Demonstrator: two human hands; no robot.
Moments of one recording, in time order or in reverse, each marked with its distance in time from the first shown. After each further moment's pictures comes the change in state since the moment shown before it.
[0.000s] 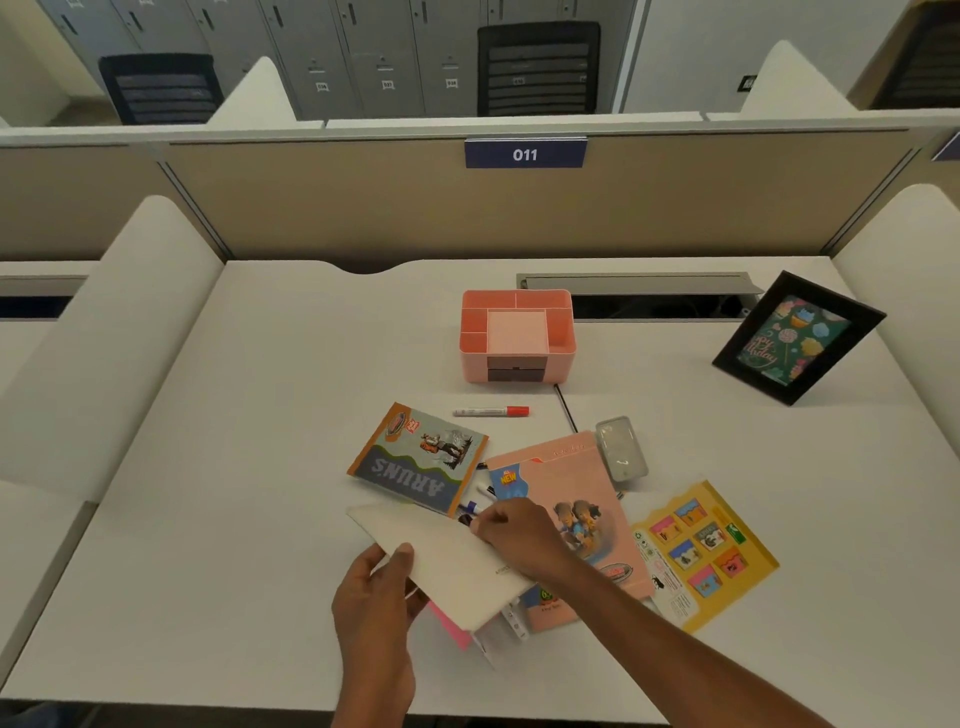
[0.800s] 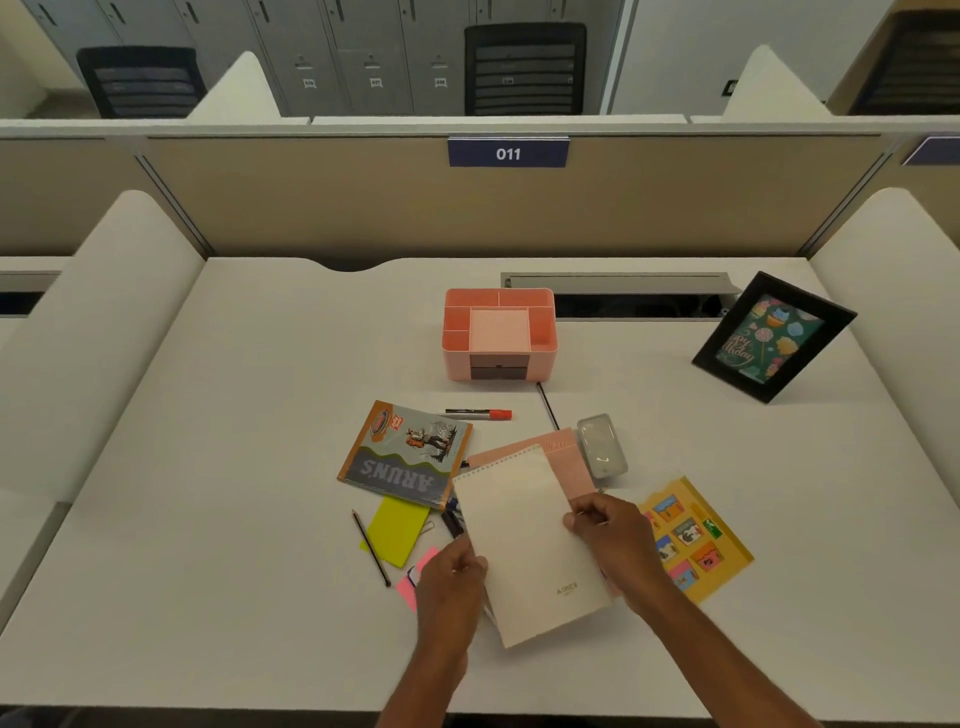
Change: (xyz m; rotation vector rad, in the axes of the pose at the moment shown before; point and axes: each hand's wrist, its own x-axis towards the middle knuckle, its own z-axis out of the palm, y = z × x) left_hand -0.008 -0.057 0.063 0.508 -0.284 0.064; right_hand -0.034 0.091 -0.082 0.212 0.393 0.052
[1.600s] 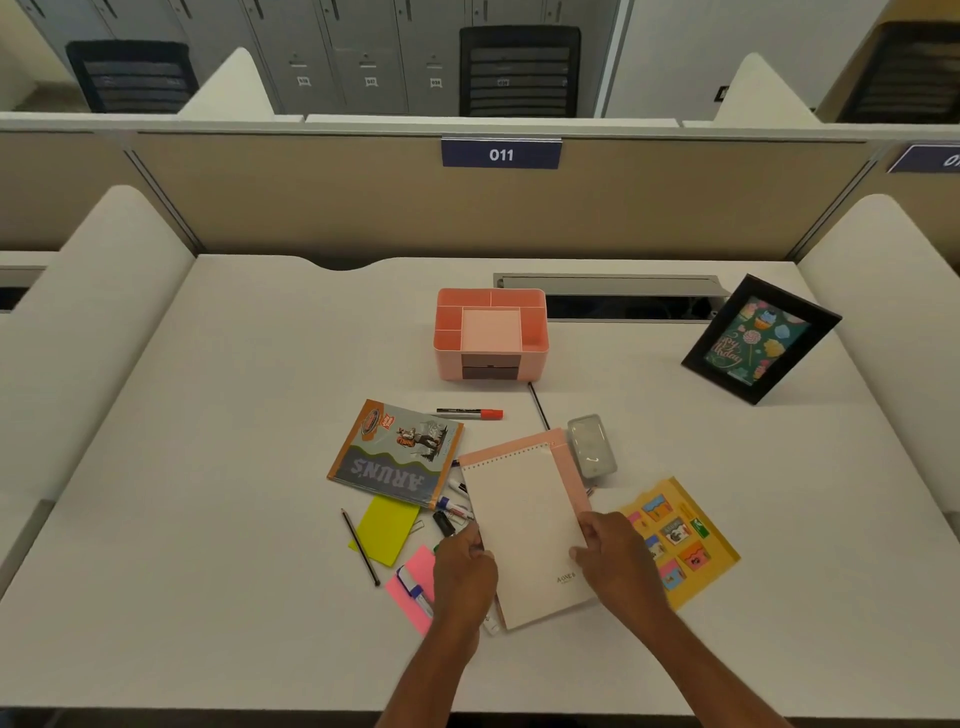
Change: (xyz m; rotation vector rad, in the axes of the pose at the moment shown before) left_hand 0.010 0.009 0.028 0.117 -0.071 0.003; right_hand -0.003 0.038 -0.003 -0.386 0.003 -0.116
